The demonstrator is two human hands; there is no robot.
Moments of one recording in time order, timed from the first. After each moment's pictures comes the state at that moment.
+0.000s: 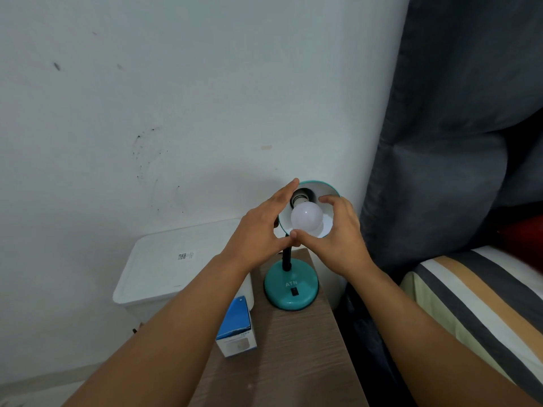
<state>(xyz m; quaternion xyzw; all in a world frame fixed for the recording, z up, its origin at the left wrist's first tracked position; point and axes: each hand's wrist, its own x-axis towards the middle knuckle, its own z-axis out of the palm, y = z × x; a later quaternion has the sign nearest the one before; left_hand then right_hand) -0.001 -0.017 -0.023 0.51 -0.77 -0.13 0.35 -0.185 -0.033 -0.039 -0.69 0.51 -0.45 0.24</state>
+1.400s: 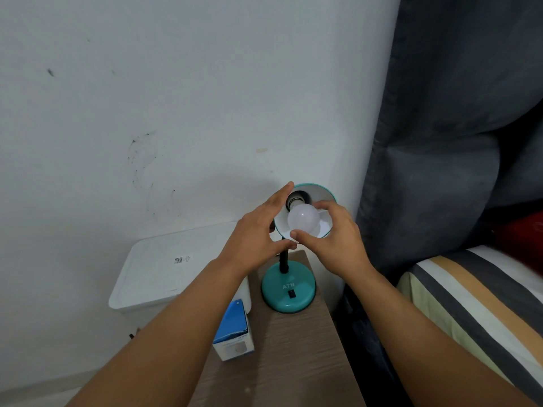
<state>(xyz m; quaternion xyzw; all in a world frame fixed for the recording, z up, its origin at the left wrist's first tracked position) -0.001 -0.018 -0.025 0.52 -0.77 -0.12 0.35 -0.190 -0.030 -0.036 -0.68 0.51 -0.46 0.26</state>
